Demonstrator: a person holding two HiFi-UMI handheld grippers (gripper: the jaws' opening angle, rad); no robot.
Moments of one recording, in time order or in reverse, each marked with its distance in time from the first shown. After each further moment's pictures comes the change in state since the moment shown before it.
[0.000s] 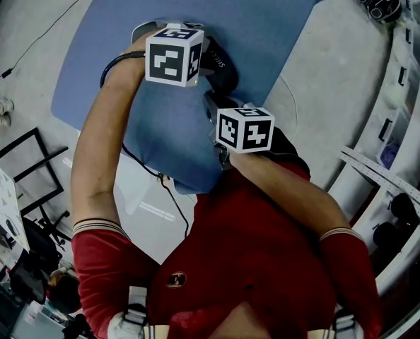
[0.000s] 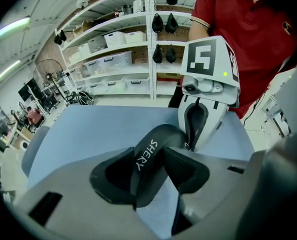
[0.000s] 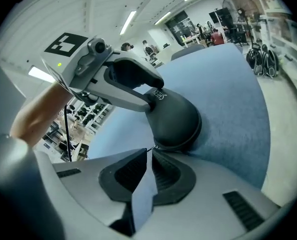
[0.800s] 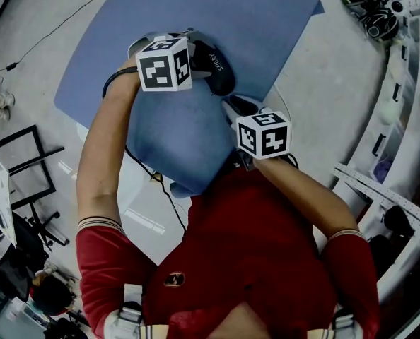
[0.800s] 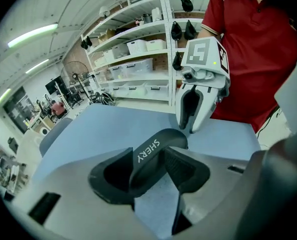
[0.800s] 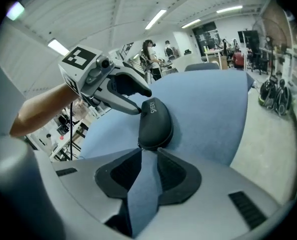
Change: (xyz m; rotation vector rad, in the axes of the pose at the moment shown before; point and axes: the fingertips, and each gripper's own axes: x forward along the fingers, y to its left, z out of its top) left arm -0.020 -0.002 0.001 -0.157 -0.068 0.215; right arm -0.051 -0.027 0.007 -0.294 0.017 -0.016
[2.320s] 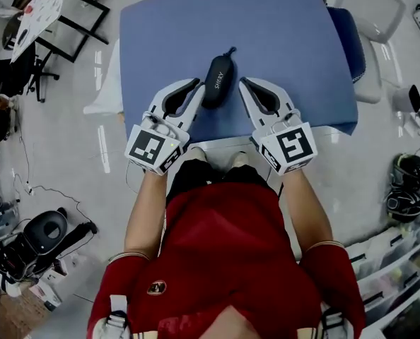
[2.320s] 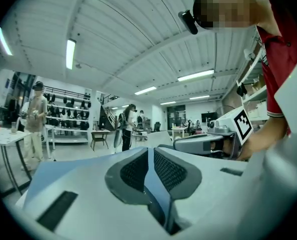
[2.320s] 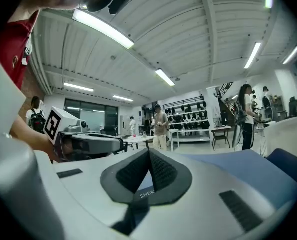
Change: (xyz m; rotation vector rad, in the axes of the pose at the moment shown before) left arm -0.096 0.010 0.121 -1.068 -0.447 1.576; right arm -0.101 -0.030 0.191 -0.778 -0.411 0.913
